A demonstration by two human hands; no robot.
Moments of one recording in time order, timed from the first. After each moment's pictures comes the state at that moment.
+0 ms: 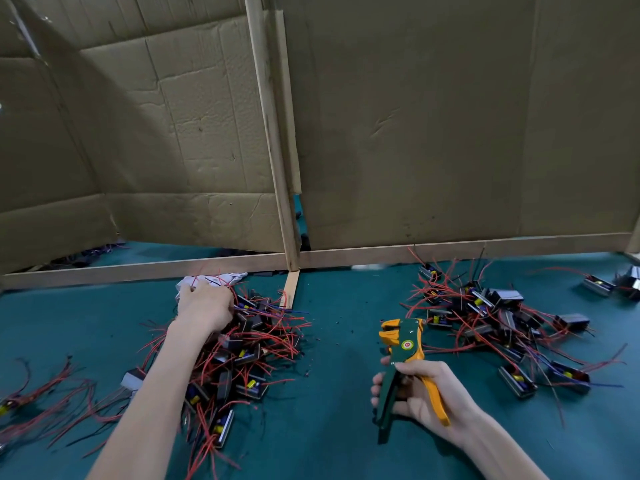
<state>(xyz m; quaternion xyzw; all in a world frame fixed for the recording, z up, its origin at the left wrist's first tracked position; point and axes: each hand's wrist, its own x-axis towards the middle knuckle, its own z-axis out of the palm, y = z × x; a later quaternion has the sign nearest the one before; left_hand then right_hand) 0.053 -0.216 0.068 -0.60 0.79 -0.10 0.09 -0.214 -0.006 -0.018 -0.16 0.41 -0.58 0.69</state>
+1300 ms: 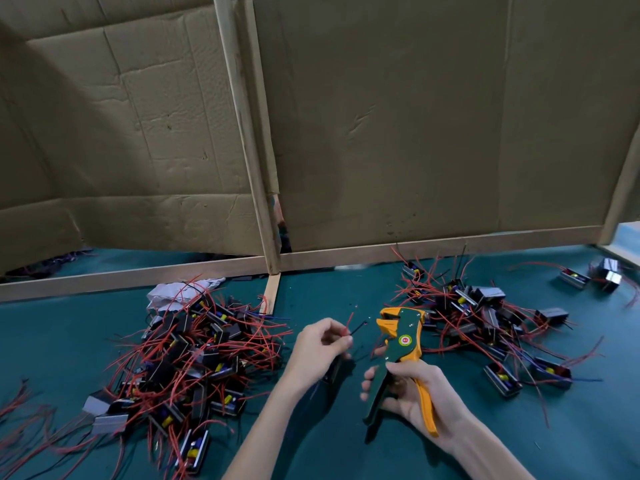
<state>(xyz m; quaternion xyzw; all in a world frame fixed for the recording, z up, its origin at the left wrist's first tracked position) -0.084 -0.144 -0.026 -0.37 0.75 0.47 -0.29 -0.218 -0.006 -0.024 -0.19 0.40 -0.64 0.63</state>
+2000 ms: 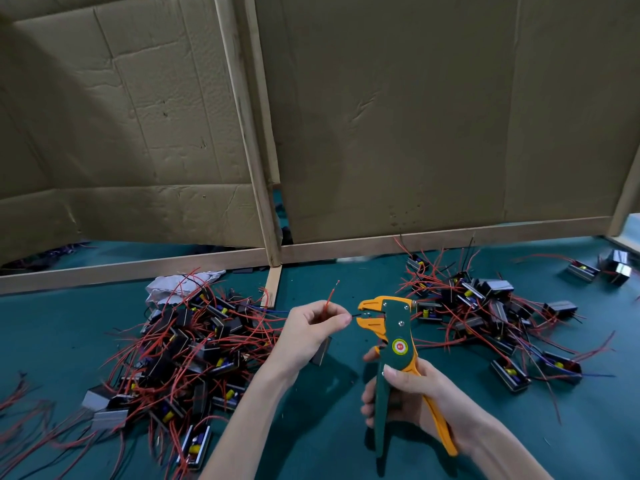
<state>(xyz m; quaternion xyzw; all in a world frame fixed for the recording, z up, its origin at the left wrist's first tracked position) -0.068 -0.132 0.018 -0.32 0.67 0.58 -0.33 -0.214 0.003 -0.009 -0.30 0.40 -0.55 0.66</state>
